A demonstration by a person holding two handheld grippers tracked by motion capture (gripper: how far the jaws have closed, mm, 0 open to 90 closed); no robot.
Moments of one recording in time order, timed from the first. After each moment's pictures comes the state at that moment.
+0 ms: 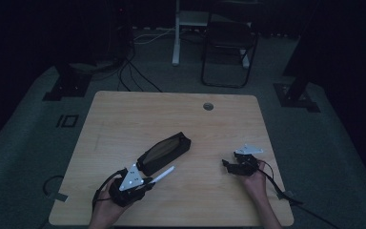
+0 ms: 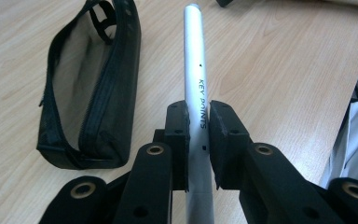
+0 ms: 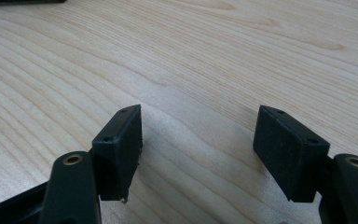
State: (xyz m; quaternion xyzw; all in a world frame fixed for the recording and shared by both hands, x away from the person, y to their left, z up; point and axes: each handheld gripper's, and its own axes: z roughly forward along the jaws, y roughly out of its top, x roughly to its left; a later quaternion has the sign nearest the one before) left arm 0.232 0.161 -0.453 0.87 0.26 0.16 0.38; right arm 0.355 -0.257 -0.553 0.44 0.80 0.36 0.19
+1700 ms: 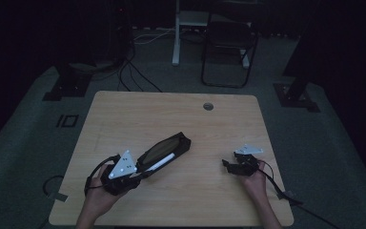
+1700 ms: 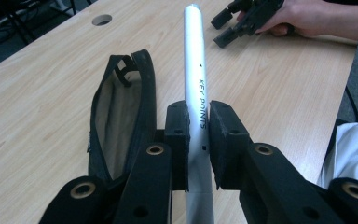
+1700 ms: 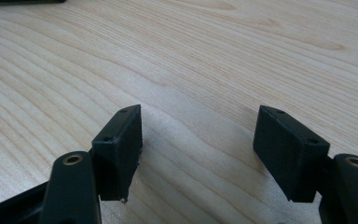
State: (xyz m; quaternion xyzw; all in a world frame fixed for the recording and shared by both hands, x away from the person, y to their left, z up) left arm 0.243 0.170 -0.399 0.87 0.23 0.17 0.41; right arm 0.355 -0.257 -0.553 0.44 0.80 0.36 0.19
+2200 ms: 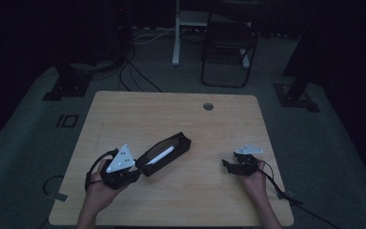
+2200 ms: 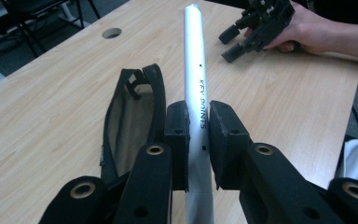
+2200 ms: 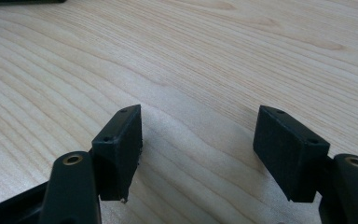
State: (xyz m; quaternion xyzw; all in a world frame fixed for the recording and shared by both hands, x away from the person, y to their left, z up) left arm 0.254 0.173 -0.393 0.85 0.24 0.18 0.43; right arm 0.355 -0.257 -0.553 0.44 0.80 0.36 0.19
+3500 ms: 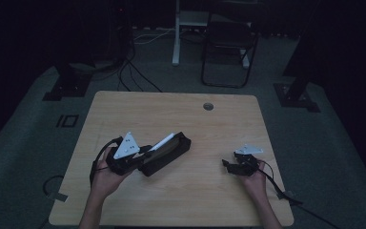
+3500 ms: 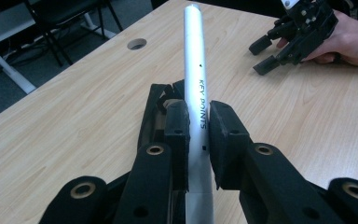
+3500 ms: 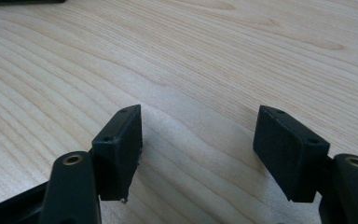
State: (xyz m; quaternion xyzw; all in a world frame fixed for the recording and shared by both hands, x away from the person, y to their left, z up) left arm 0.288 0.165 -0.392 0.85 0.24 0.21 0.42; right arm 0.355 -0.257 -0.553 0.44 0.80 0.36 0.19
